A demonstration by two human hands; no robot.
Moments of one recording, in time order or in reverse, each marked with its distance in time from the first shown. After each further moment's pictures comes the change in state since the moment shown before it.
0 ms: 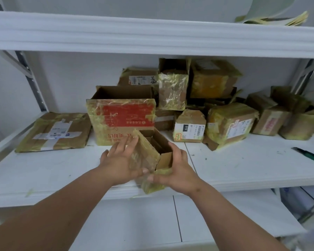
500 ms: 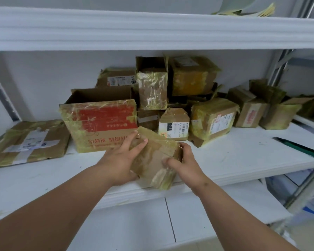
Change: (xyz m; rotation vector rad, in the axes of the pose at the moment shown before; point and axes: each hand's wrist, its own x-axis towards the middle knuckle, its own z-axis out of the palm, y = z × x) left_hand 0.027 0.036 0.000 0.157 -0.039 0.295; right_hand 0.008 0.043 -0.033 0.413 0.239 0.107
